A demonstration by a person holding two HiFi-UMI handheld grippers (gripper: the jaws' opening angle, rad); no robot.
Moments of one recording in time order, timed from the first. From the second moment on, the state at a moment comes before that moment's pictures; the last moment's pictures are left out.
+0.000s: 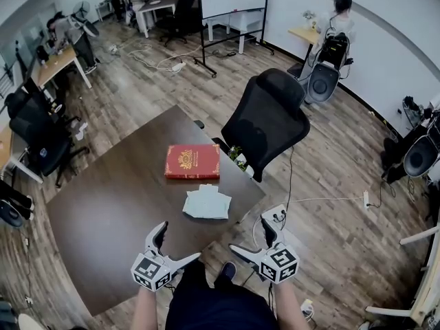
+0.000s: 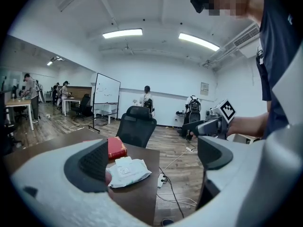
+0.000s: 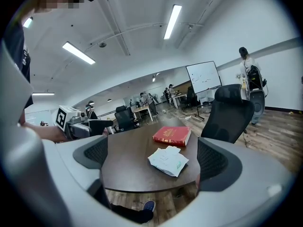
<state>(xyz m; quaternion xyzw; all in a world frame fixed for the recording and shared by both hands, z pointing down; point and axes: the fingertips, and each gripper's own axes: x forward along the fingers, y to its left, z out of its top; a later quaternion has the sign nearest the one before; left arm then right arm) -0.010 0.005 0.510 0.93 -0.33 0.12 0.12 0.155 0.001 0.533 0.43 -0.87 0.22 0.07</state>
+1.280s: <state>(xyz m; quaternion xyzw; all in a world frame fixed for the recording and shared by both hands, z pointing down) 0.004 -0.111 0.699 0.92 -0.18 0.32 0.14 0.096 -0.110 0.587 0.41 -0.86 0.27 0.12</state>
